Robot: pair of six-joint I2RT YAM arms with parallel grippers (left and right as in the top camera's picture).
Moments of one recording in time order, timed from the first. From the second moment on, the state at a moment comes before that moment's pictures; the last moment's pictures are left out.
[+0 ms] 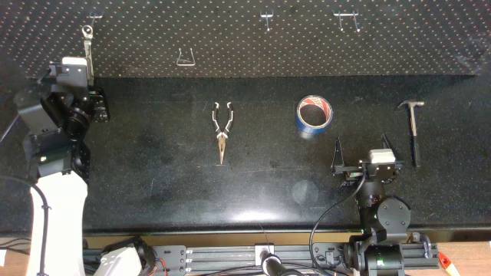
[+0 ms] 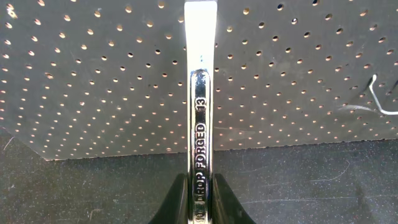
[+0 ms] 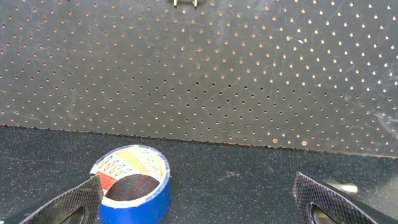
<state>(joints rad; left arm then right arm) 0.31 1.20 0.81 -0.15 0.22 0.24 -0.01 0.01 0.01 -0.06 -0.05 -0.08</state>
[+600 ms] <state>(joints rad) 0.31 1.25 0.81 -0.09 0.25 0.24 -0.01 0.01 0.01 -0.06 -0.05 -0.08</state>
